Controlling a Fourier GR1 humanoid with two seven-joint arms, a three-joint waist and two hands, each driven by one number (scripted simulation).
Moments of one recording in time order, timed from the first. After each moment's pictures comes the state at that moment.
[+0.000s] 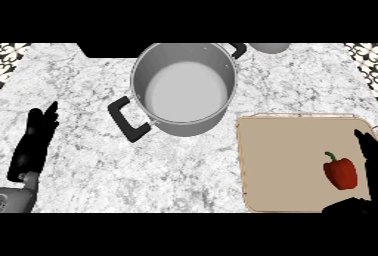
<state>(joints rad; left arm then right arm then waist) -0.11 0.48 -0.08 -1.42 0.03 0.27 0.39 0.08 -0.36 0.07 -2.13 0.81 0.44 1.00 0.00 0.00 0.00</state>
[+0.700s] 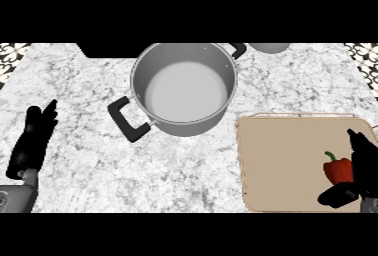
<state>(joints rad) -0.12 0.42 -0.01 -1.41 -0.04 0.20 0.39 0.04 -0.30 0.01 -1.88 0.94 0.39 0.88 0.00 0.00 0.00</state>
